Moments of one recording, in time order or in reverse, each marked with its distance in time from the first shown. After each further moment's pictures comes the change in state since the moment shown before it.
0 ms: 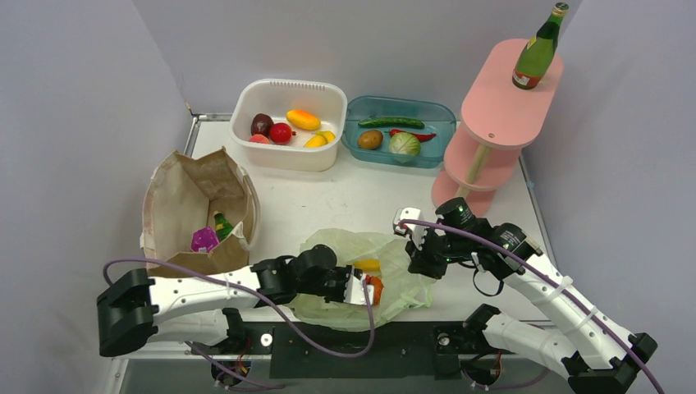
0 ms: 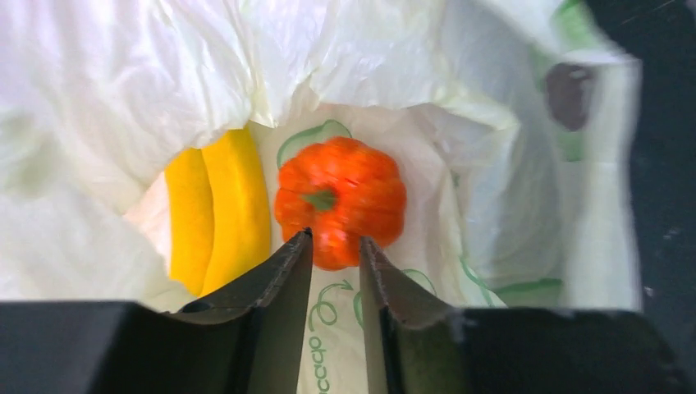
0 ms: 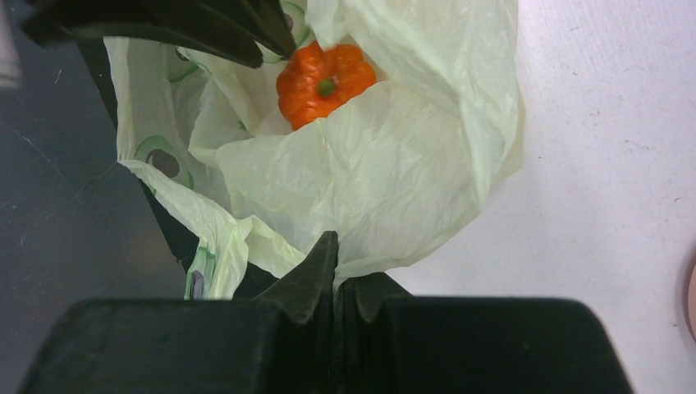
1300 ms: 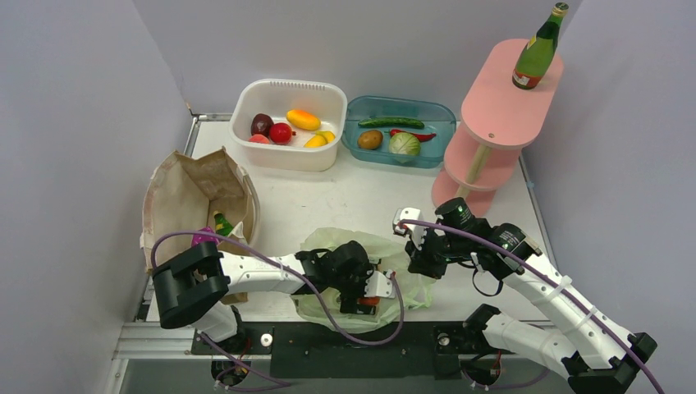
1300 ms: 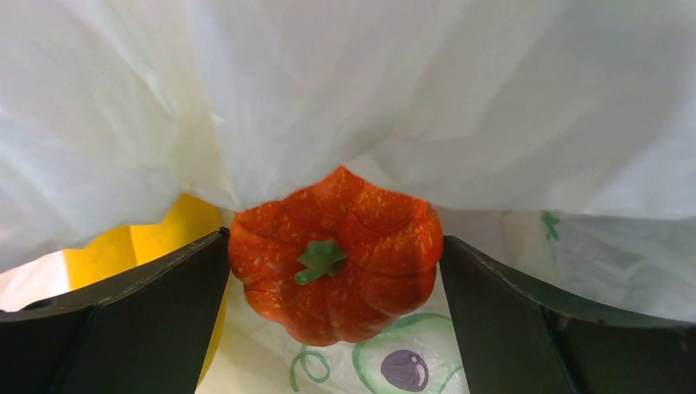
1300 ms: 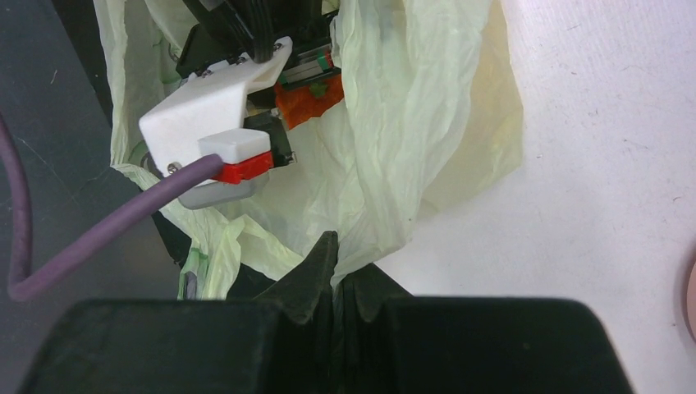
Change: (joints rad) left arm 0.026 0.323 0.139 -0.014 0.012 -0.002; right arm 0.000 0.000 -0.008 0.006 0.005 0.000
